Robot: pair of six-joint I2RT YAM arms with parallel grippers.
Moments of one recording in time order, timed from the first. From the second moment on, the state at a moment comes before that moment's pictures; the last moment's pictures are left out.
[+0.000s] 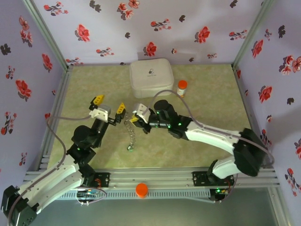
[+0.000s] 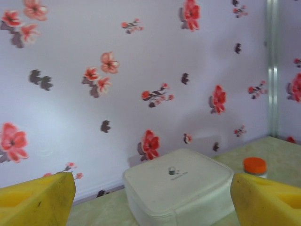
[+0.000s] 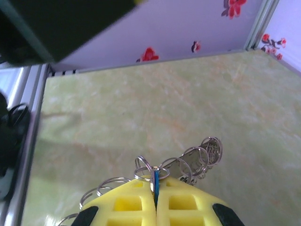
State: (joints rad) left arm -0.75 0.63 0.38 0.53 -0.35 0.22; right arm 0.96 1.47 0.94 0.18 -0.35 -0.17
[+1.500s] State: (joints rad) left arm -0.34 0.93 0.32 0.33 -0.63 0.07; right arm 0.50 1.23 0.65 -0.10 0.12 -0.30
